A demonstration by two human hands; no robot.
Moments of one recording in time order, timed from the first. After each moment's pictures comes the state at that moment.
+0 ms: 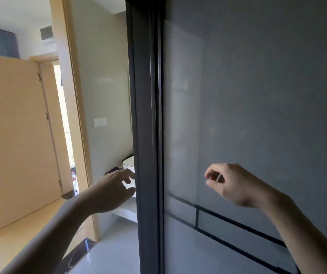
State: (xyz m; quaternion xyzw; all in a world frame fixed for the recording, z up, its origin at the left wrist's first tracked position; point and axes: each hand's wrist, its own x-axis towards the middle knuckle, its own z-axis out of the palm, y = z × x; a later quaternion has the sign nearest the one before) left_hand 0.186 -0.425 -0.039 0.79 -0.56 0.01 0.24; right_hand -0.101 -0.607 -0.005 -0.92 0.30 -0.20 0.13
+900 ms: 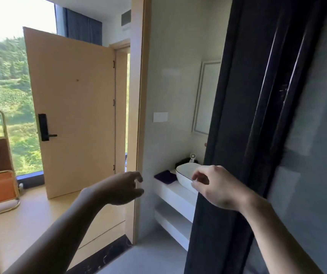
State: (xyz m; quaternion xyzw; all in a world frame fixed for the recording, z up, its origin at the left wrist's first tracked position) left_hand 0.510 -0.515 -0.070 0.90 -0.39 -0.05 0.19; right_hand 0.330 -0.734 -0.024 -0.96 0.10 -0.16 0.18
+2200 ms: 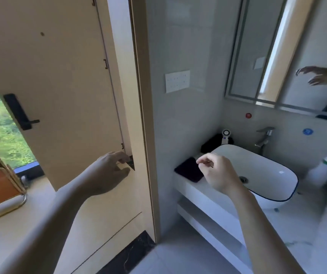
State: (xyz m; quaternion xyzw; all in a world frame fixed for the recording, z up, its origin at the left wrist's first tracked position) left_hand 0.971 -0.659 -0.136 0.92 -0.32 -0.03 0.24; right_hand 0.834 -0.956 -0.188 -0.87 0.18 -0.23 0.40
